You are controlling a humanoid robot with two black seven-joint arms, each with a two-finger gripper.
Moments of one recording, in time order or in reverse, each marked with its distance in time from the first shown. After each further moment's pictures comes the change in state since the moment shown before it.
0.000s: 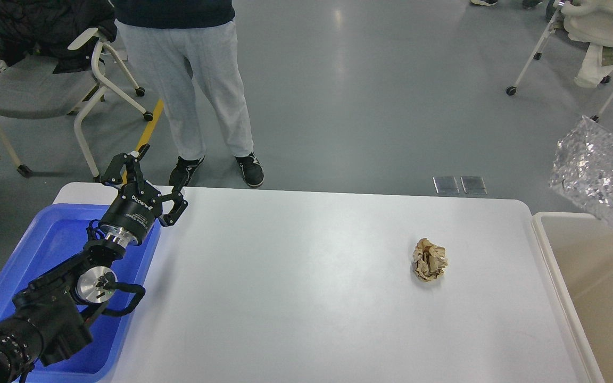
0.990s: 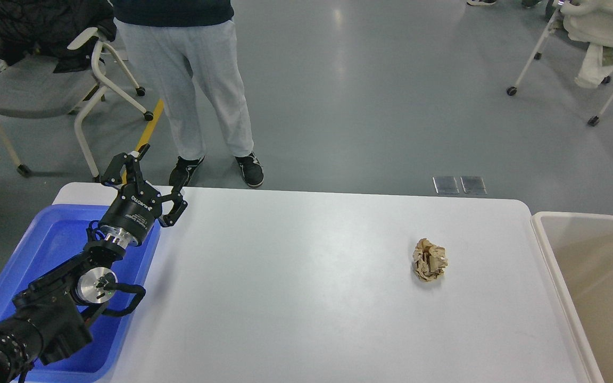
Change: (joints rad) left arm 0.000 0.000 0.000 0.000 0.000 0.000 0.000; right arm -0.356 0.683 -0.006 -0.865 0.723 -0.329 -0.359
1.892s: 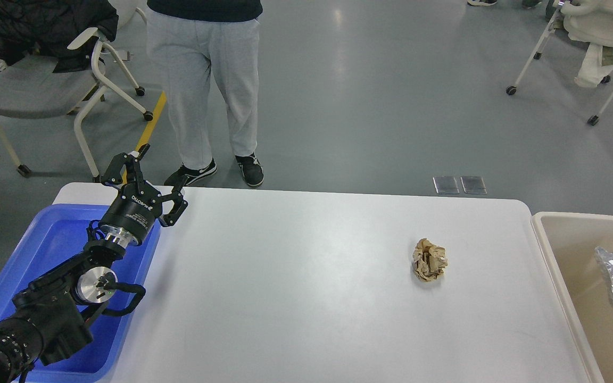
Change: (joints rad) left arm 0.000 0.000 0.000 0.000 -0.001 0.001 0.000; right arm -0.157 0.202 0.035 -0.149 0.147 -0.060 -0.087
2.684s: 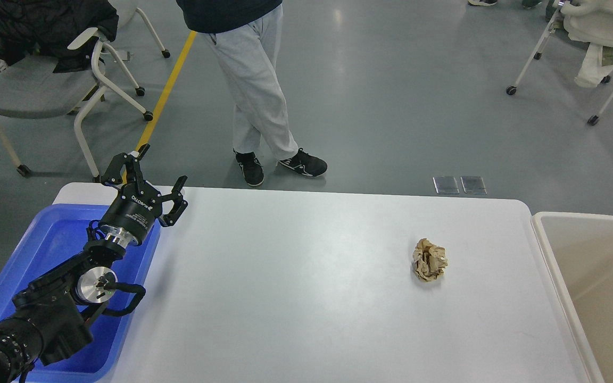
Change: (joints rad) left arm 0.000 0.000 0.000 0.000 0.000 0.001 0.000; right arm -0.016 -0.016 0.005 -0.018 -0.001 0.000 0.009
